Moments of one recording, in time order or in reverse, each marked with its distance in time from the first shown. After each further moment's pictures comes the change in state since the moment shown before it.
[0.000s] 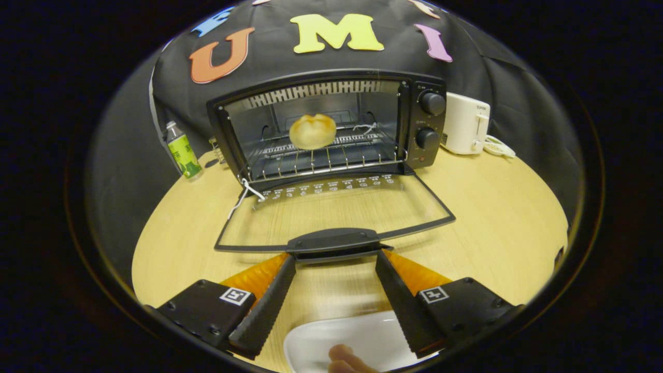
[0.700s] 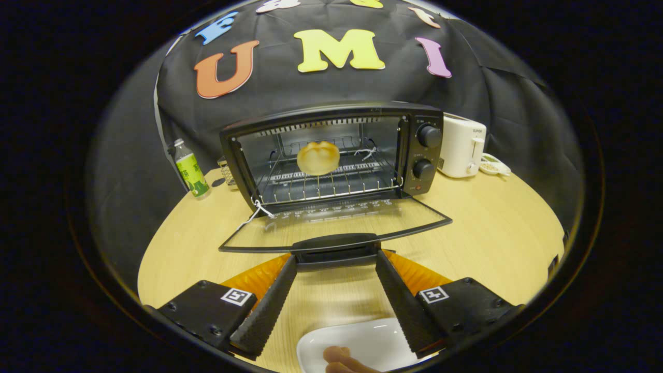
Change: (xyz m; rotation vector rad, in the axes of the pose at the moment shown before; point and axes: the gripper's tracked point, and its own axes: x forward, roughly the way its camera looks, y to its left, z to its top) arm -0.028 0.005 0.036 0.001 -0.129 0.016
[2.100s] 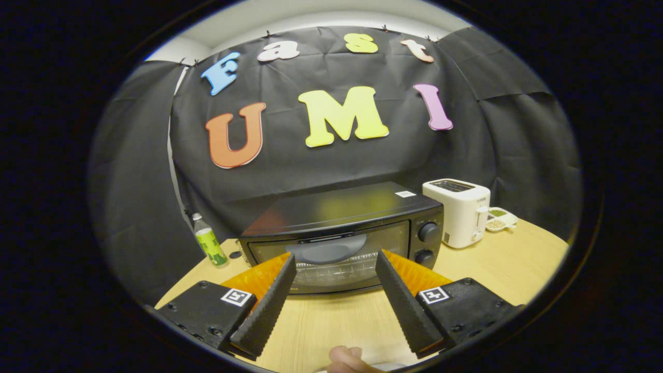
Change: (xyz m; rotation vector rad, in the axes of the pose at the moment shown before) arm -0.027 0.002 0.130 0.034 -0.357 0.098
